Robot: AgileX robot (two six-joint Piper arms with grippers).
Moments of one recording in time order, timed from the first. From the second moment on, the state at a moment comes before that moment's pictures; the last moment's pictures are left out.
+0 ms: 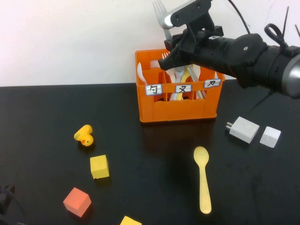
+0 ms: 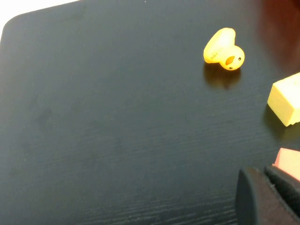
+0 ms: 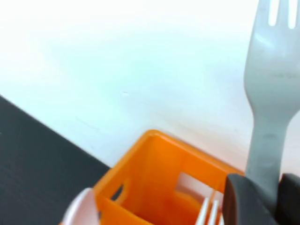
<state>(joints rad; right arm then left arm) 0.51 2.04 -1.63 1.03 0.01 -1.21 -0.50 0.59 -0.34 0.78 0.54 -0.83</state>
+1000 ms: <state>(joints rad) 0.52 2.10 -1.63 1.20 0.05 -1.23 -0.50 0.59 -0.34 0.80 0.53 -0.84</state>
